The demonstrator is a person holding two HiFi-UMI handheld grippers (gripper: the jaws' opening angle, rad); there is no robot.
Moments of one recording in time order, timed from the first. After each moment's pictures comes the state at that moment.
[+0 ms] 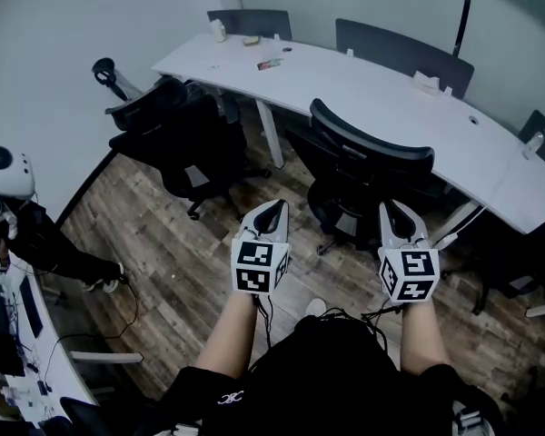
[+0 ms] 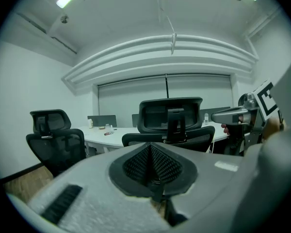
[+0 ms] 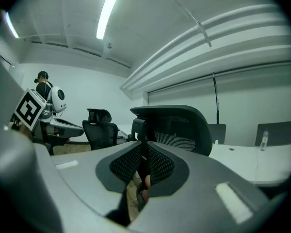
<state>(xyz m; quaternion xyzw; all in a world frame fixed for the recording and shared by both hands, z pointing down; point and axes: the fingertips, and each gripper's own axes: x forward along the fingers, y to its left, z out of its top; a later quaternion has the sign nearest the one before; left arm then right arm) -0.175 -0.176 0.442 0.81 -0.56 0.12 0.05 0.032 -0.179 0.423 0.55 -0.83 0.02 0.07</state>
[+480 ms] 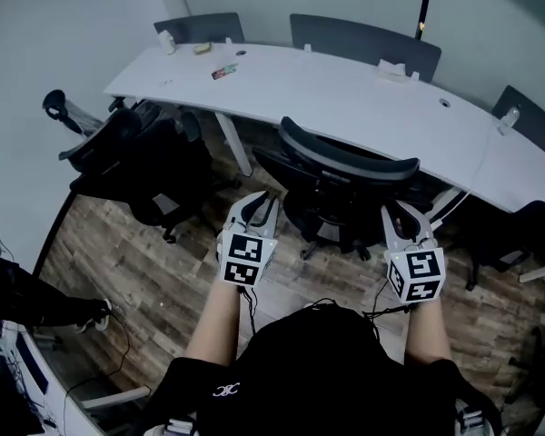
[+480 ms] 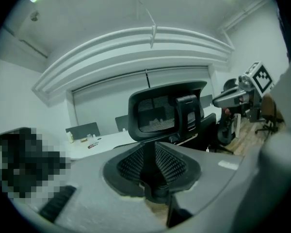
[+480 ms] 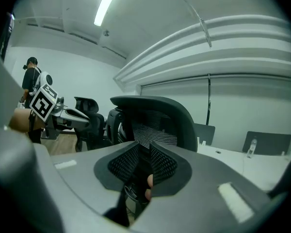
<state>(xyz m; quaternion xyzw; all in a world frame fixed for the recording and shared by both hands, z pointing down) -0.155 -0.288 0.453 0.87 -0.46 0.18 -0.03 0.072 -0.233 0.432 0.59 -0.80 0.01 0.12</state>
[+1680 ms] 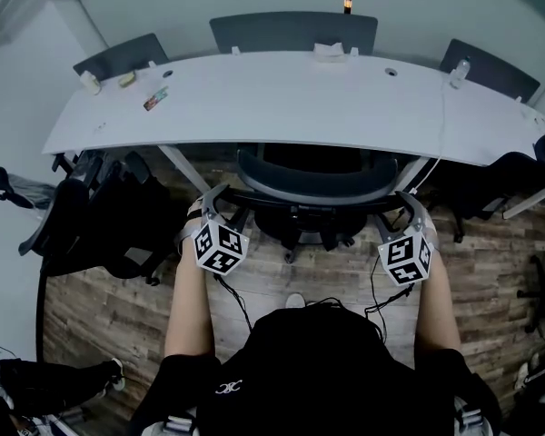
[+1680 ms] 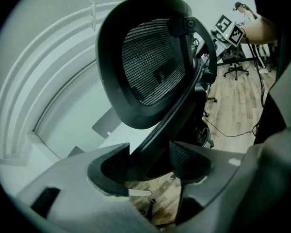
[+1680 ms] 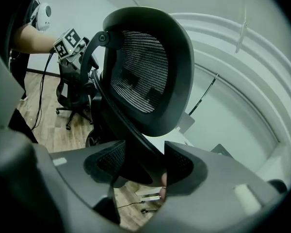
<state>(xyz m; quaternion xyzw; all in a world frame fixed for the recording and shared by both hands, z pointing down) -0.144 -0.425 0.524 0.85 -0.28 0.39 -0.21 0.149 -0.274 0.508 0.64 -0.66 -0.04 0.39</state>
